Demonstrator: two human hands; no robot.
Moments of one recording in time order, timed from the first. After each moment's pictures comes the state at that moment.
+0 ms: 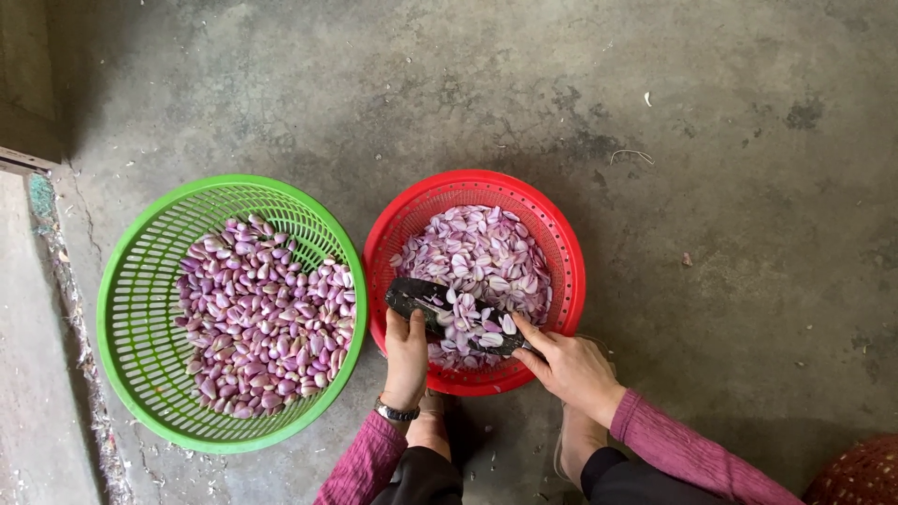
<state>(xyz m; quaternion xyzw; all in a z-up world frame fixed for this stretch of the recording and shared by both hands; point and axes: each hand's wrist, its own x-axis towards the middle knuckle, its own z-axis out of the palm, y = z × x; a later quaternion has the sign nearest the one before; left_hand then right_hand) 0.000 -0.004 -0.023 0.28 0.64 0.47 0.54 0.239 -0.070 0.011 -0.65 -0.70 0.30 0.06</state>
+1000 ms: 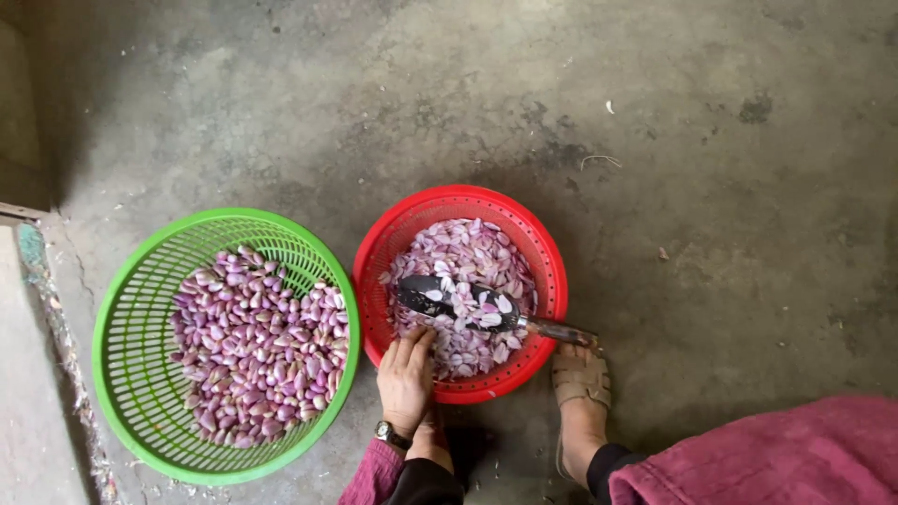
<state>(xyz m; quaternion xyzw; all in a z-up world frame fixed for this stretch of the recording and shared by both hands) -0.034 -0.026 -0.030 0.83 0.48 0.28 0.10 0.144 -0.147 0.214 -0.63 -0.43 0.58 0.28</state>
